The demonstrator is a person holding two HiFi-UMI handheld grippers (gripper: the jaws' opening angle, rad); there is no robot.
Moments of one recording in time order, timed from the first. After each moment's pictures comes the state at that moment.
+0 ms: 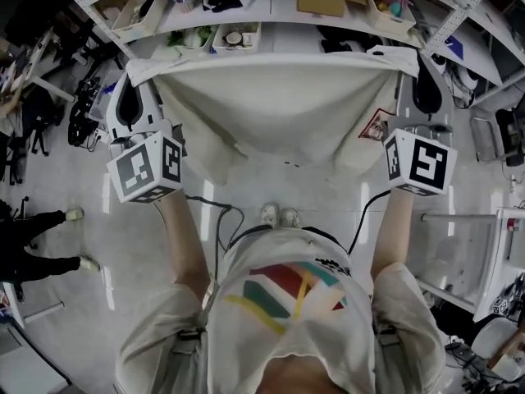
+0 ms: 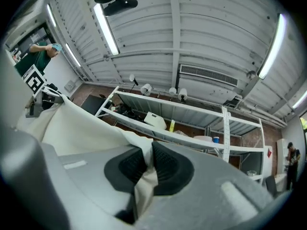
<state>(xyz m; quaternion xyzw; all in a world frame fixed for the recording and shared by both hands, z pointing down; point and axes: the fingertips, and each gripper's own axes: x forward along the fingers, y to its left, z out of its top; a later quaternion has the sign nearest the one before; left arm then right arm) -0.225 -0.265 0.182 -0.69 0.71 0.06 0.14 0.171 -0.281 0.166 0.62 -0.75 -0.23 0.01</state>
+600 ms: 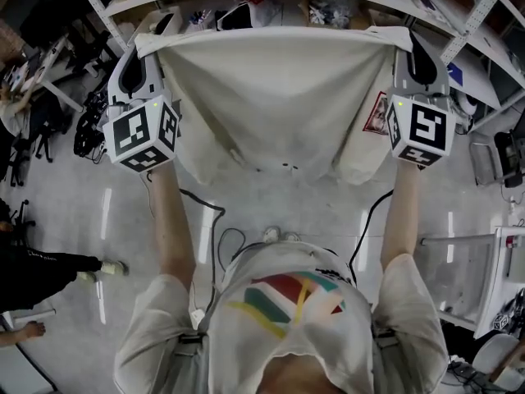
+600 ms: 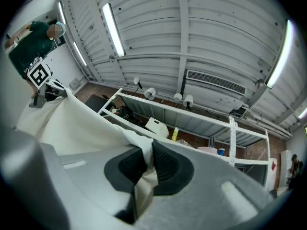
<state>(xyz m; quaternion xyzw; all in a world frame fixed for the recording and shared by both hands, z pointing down) -0.256 -0.302 0.124 -0.69 0.70 0.05 0.18 0.139 -0.327 0.110 0.61 -0.75 -0.27 0.02</state>
